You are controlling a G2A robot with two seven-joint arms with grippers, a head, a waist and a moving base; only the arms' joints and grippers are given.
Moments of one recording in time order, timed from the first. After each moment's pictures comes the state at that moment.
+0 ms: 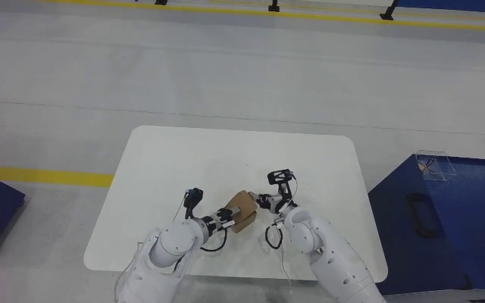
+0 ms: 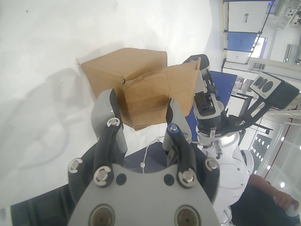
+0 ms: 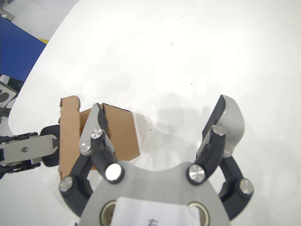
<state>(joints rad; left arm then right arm) 1.23 -1.44 -1.20 -1.56 0.37 0.45 -0.70 -1.10 -1.28 1.03 -1.35 -0.92 0.05 0.34</state>
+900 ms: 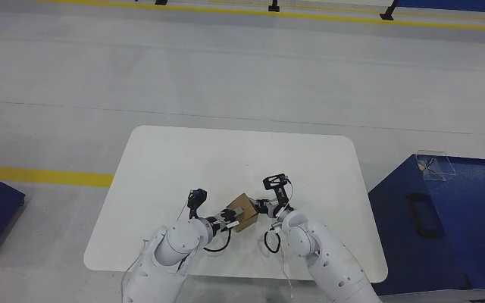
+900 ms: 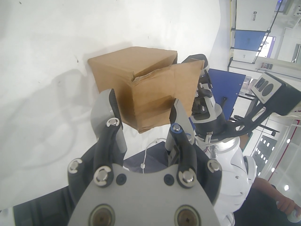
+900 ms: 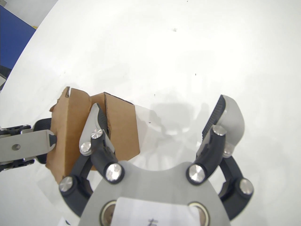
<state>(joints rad) 1.20 -1.43 -1.15 -1.53 0.36 0.49 -0.67 -1.11 -1.30 1.03 -1.32 -0.98 0.03 0.35</state>
